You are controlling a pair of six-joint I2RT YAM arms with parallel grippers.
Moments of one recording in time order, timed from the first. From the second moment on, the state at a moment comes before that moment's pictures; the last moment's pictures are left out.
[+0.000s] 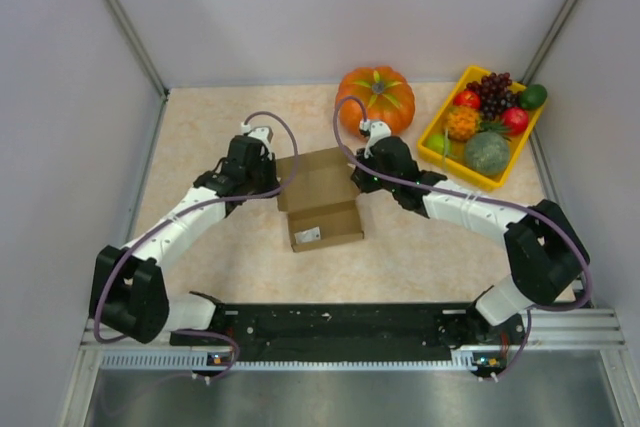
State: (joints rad) left arm -0.35 1.33 0.92 -0.38 0.07 -0.37; right arm 0.68 1.53 0.94 0.08 0.03 0.32
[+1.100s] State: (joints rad) left arm -0.42 1.21 0.86 -0.31 -0.09 -0.26; right arm 0.58 1.63 1.12 -0.17 -0.29 0.17
